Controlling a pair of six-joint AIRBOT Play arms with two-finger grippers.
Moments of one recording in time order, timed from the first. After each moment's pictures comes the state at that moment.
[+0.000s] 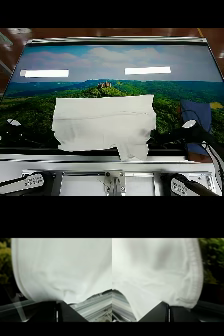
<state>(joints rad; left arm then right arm) 0.44 -1.35 0.59 1.01 -1.29 -1.07 -0.19 -1.25 0.51 -0.87 1.18 1.26</state>
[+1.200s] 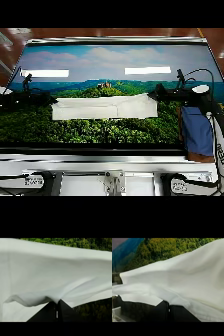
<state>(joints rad) 0.30 -1.51 1.14 0.77 -1.08 -1.07 -0.13 -1.48 1.09 -0.55 0.98 1.21</state>
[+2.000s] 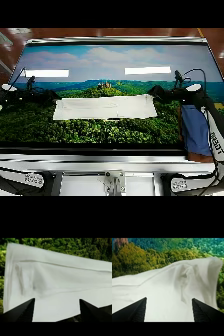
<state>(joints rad) 0.33 -1.66 1.27 0.78 -1.15 -1.16 -0.17 -1.59 1.17 -0.71 0.90 1.19</state>
